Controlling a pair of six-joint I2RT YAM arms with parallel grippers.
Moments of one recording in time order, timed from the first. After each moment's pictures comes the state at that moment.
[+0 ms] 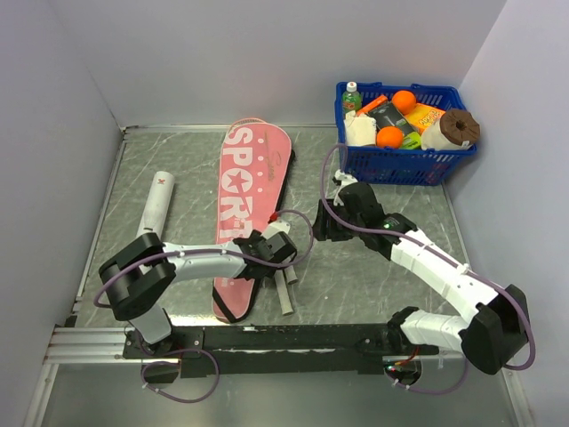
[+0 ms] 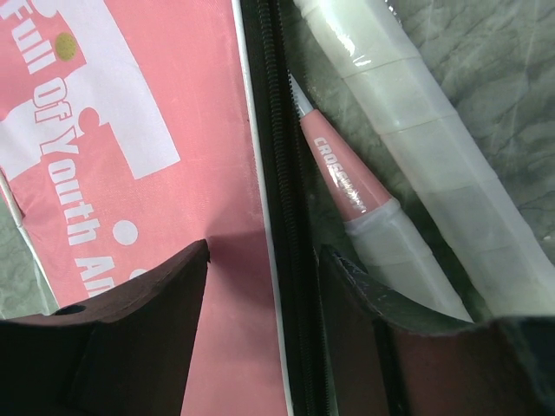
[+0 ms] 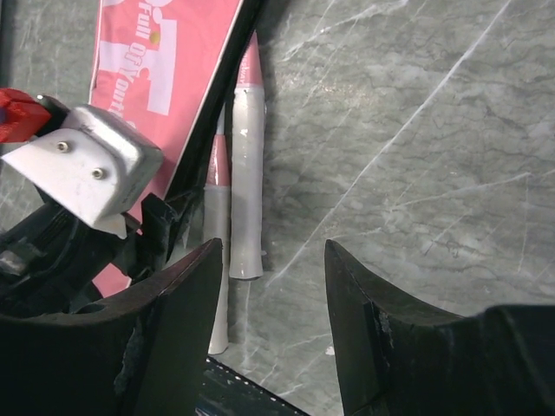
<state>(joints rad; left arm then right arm) -1.04 1.64 0.90 -0.38 -0.55 -0.48 0.58 1.15 0.89 -0.47 -0.08 0.49</state>
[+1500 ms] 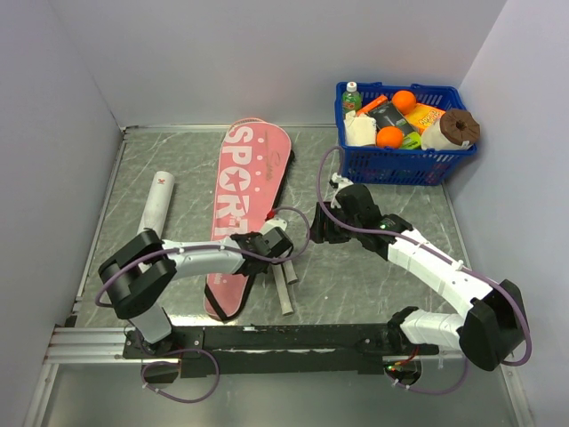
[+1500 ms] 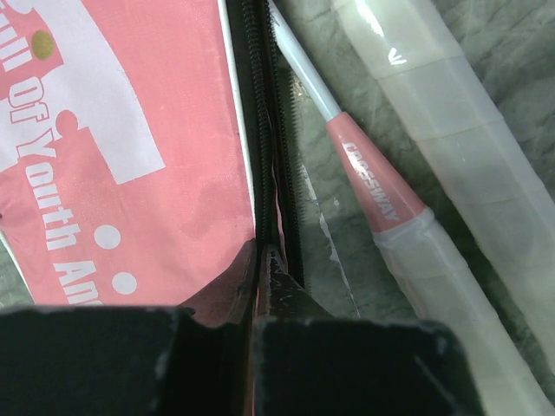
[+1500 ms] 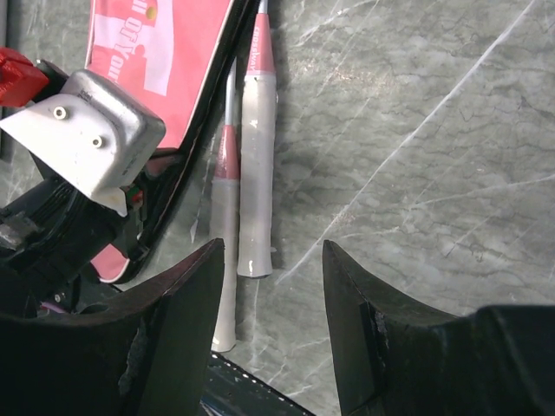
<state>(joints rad) -0.99 1.65 0.90 -0.39 -0.51 -0.45 0.58 1.18 0.86 -0.43 -0.13 0.51</state>
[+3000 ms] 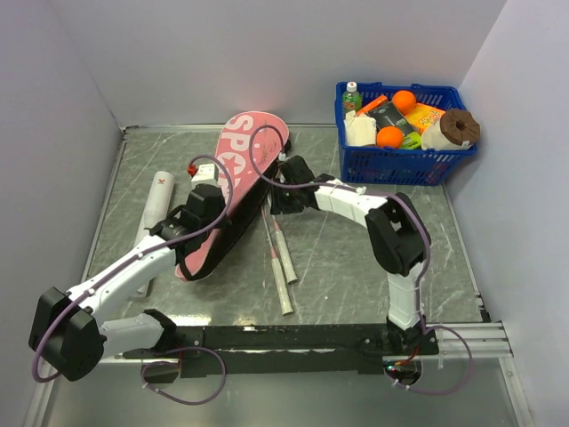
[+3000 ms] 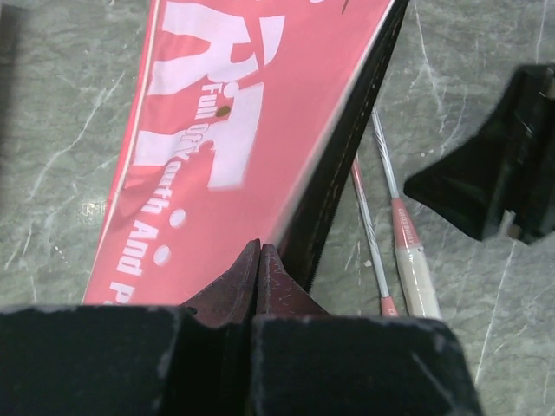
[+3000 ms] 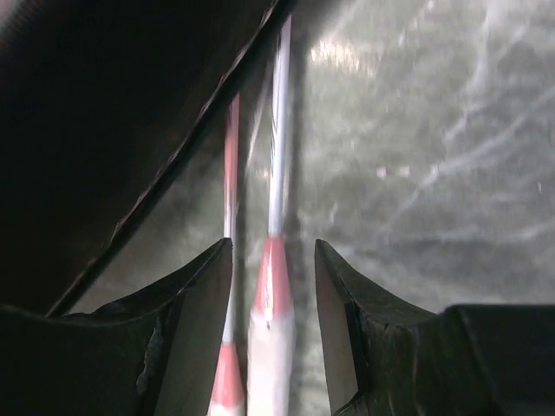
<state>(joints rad) -0.57 1.16 0.83 -0.27 -0.40 -0.49 0.63 1.97 1.42 -0.34 -0.08 0.46</state>
